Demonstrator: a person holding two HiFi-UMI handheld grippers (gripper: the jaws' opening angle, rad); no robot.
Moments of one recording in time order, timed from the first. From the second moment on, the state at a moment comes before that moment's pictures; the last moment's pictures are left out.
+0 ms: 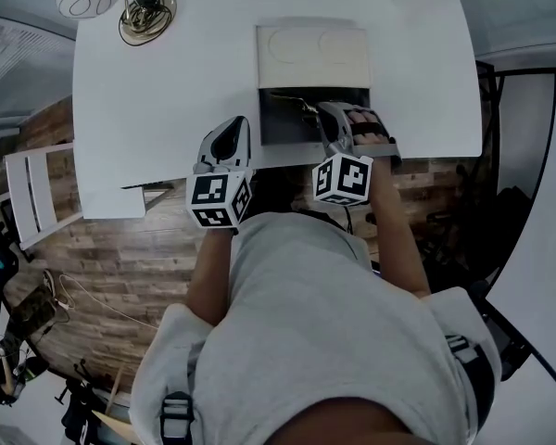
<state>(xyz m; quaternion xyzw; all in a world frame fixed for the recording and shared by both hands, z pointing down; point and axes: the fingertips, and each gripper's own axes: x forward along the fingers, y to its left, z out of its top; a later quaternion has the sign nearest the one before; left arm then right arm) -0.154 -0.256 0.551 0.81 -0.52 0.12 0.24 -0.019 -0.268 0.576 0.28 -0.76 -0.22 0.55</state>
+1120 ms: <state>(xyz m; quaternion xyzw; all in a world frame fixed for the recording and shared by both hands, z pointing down) -0.138 -0.265 0.561 0.82 -0.47 0.18 0.28 -0.011 -0.275 0.603 0.23 -0.74 -0.20 0.60</state>
